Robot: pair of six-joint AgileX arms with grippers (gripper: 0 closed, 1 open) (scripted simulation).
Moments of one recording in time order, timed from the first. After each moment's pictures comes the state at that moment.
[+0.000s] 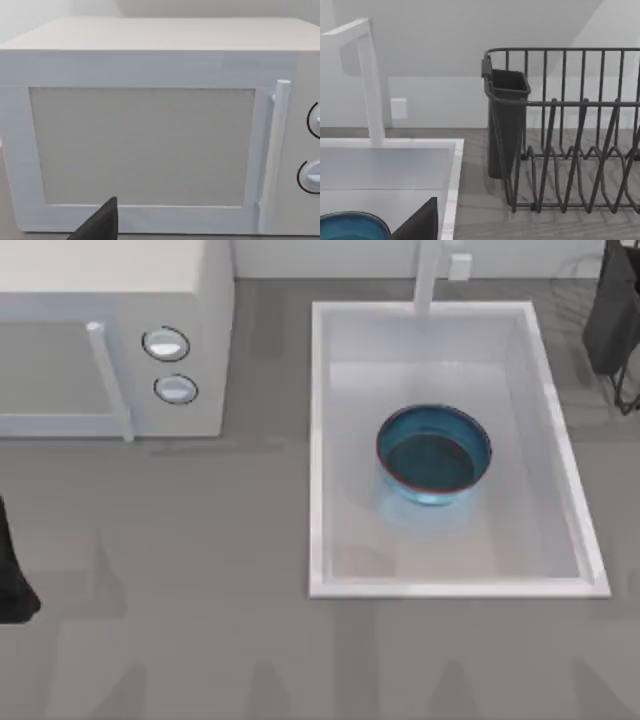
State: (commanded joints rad) left arm 0.00 0.00 0.00 0.00 0.00 0.00; right arm 0.00 0.00 0.00 0.00 0.00 0.00
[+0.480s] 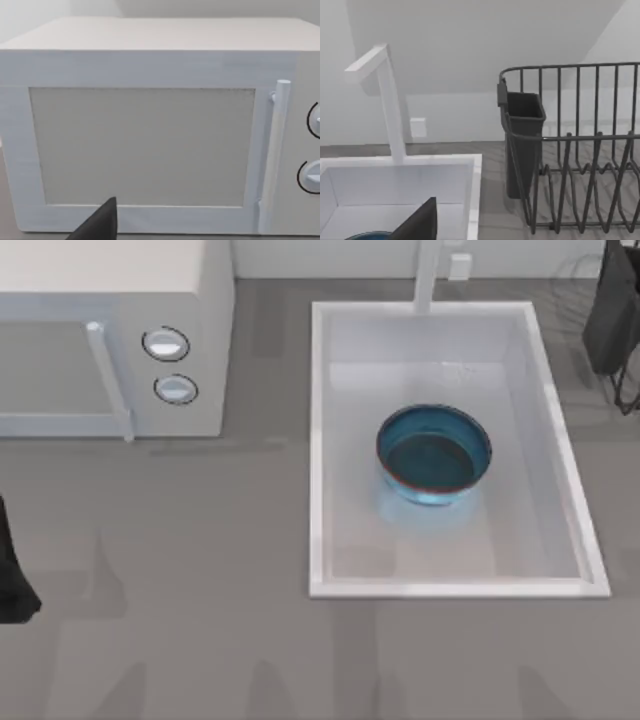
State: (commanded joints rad) left arm 0.00 0.00 0.00 0.00 0.00 0.00; right arm 0.03 0.16 0.19 -0.06 0.00 0.05
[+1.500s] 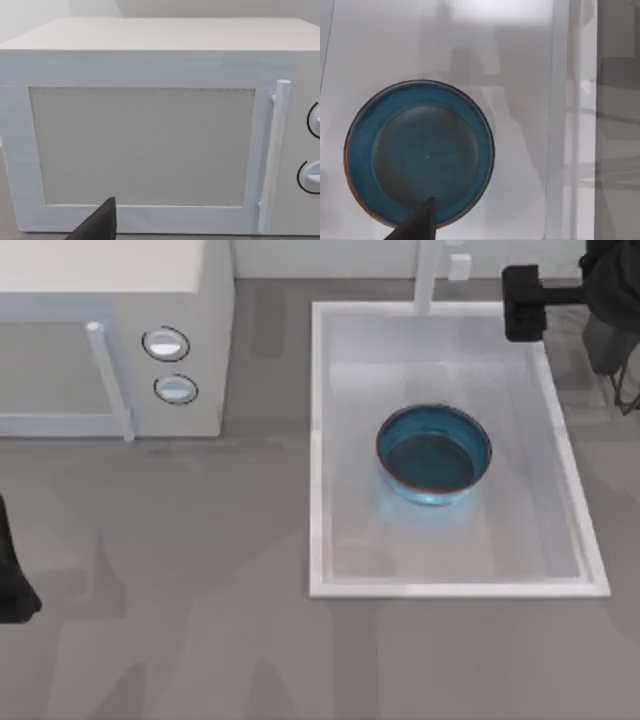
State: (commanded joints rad) left arm 0.00 0.00 0.00 0.00 0.00 0.00; right arm 0.26 1.83 1.55 -0.72 0.09 0.19
